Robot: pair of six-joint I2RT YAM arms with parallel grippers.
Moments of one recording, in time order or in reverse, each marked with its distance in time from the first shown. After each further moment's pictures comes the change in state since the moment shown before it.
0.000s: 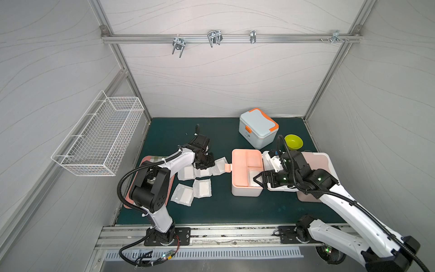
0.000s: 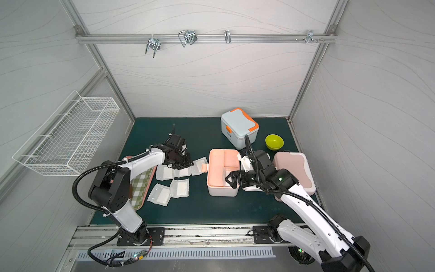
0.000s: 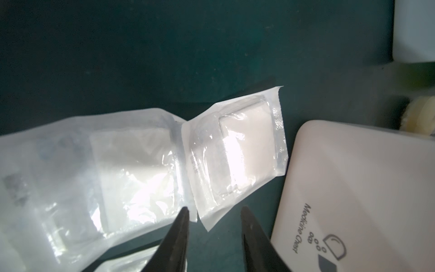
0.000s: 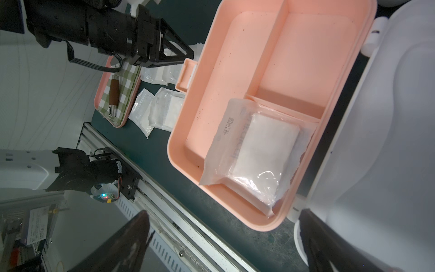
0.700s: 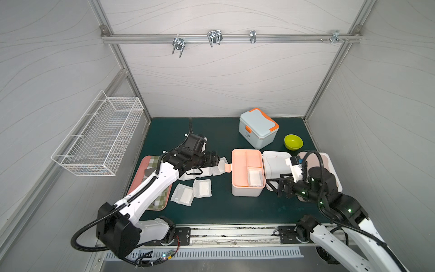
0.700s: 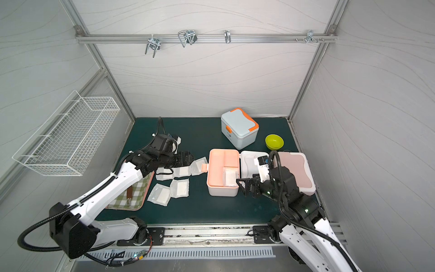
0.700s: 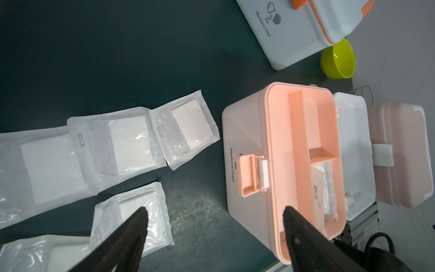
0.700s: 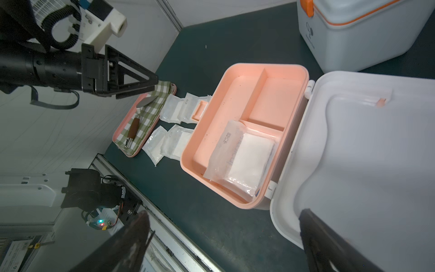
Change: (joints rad) left arm -0.142 -0.480 -0.040 -0.114 -0.126 0.009; right arm -0.034 -0.423 -0.111 0.023 0.084 -0.007
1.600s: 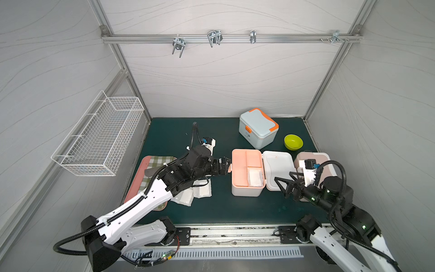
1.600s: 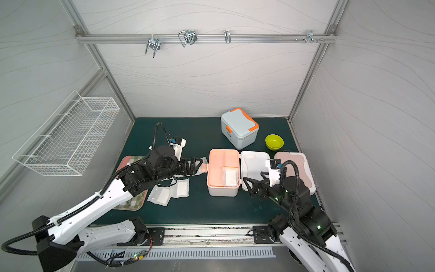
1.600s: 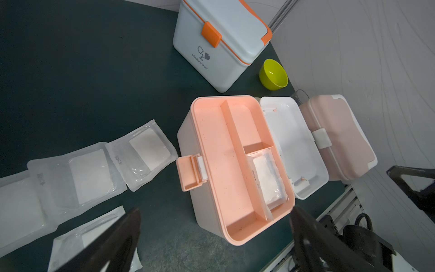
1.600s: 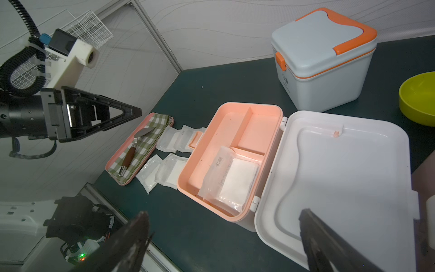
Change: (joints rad) left arm -0.253 -0.155 -0.056 0.170 -0.190 -0.028; right arm -0.003 -0.118 -0.001 0.014 0.100 -0.011
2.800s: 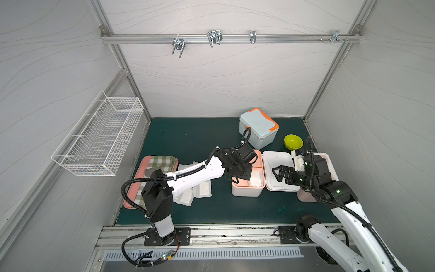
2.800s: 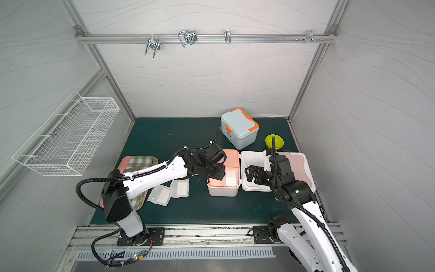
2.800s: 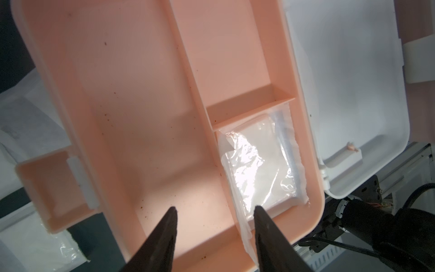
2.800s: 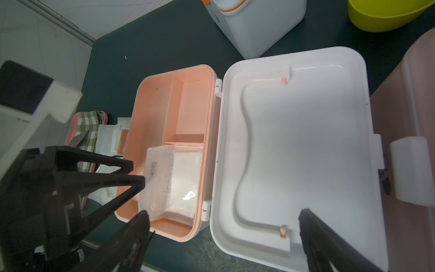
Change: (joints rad) left arm -0.189 0.671 0.470 -0.304 0.046 -0.056; right arm -0.211 0.354 0.061 -0.083 -0.032 0.075
